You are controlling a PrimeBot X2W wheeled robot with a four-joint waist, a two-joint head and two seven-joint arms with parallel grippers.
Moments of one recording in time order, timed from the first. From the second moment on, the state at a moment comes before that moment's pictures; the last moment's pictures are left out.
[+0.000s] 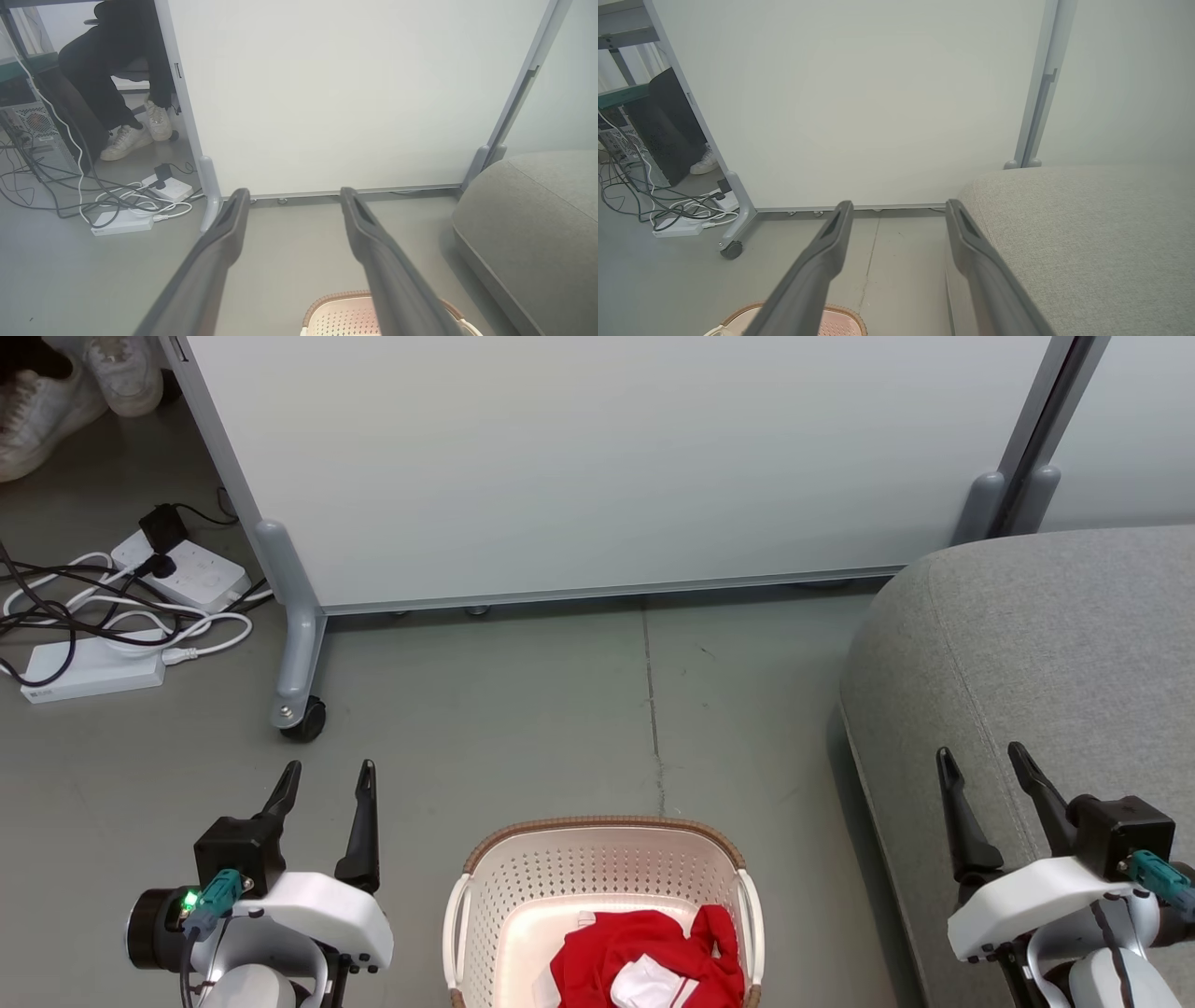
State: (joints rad) left arm -0.14 0.10 -0.11 0.33 -0.22 0.06 -0.13; right arm -0.14 -0.12 0.05 0.29 0.21 0.13 -0.14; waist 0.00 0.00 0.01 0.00
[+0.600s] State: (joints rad) left arm -0.14 0.10 -0.12 0.33 -0.24 0.06 -0.13; right arm -0.14 -0.11 0.05 0.30 0.24 0.13 -0.12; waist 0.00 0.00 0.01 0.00
